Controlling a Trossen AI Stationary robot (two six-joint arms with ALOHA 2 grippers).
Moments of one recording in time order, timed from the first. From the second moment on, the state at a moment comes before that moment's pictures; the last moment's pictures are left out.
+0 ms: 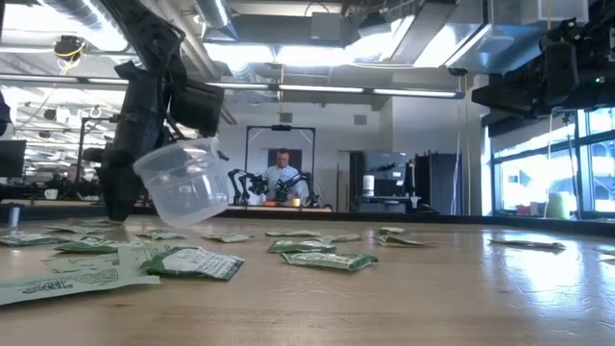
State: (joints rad) left arm 0.36 1.55 0.76 -0.89 -0.04 -0.69; right arm -0.05 0.00 0.01 0.08 0.41 -0.08
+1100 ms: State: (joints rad) left arm 0.36 1.55 0.79 -0.89 -0.03 -0.62; right arm -0.05 0.00 0.01 0.08 0.41 -0.09
